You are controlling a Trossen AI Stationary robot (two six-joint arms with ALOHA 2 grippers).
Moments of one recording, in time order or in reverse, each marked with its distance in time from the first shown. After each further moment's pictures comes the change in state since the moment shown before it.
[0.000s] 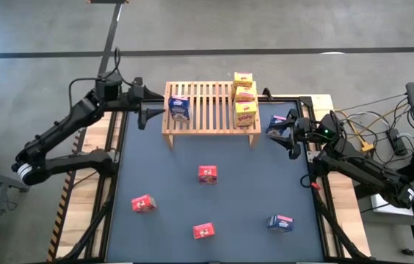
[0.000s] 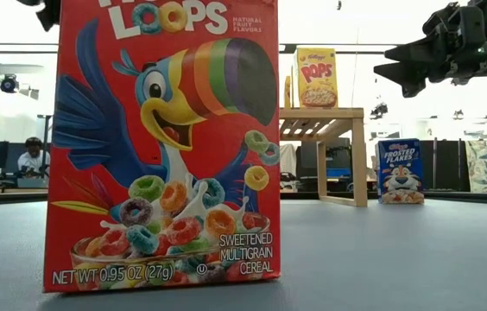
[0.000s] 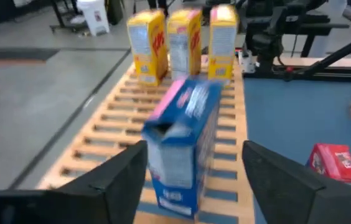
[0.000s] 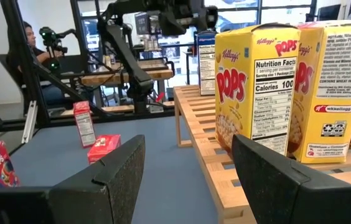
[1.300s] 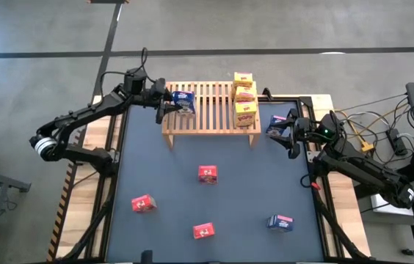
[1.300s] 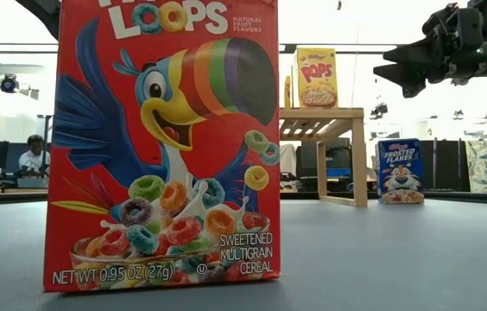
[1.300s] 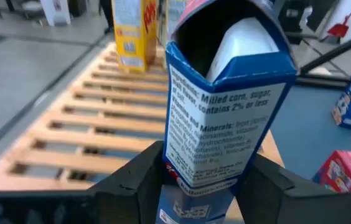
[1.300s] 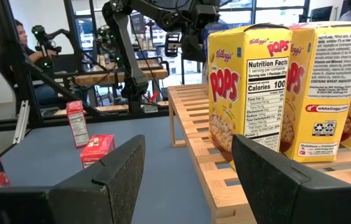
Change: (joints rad) left arm 0.038 0.356 -0.046 0.374 0.194 -0.058; right arm 0.000 0.004 0.001 -0.003 0.022 -0.011
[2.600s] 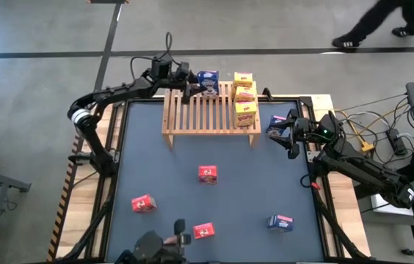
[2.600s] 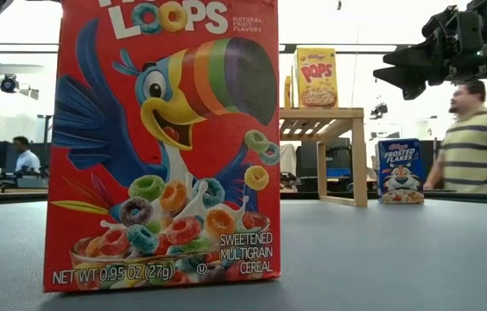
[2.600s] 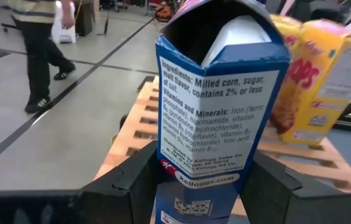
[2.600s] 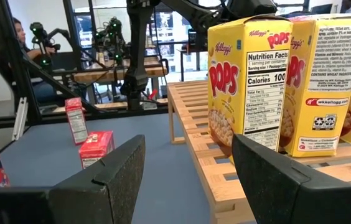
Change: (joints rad) left arm -0.029 0.485 0.370 0.248 -0.005 -0.147; right arm 0.000 0.002 -0.011 -0.001 0.002 -0.007
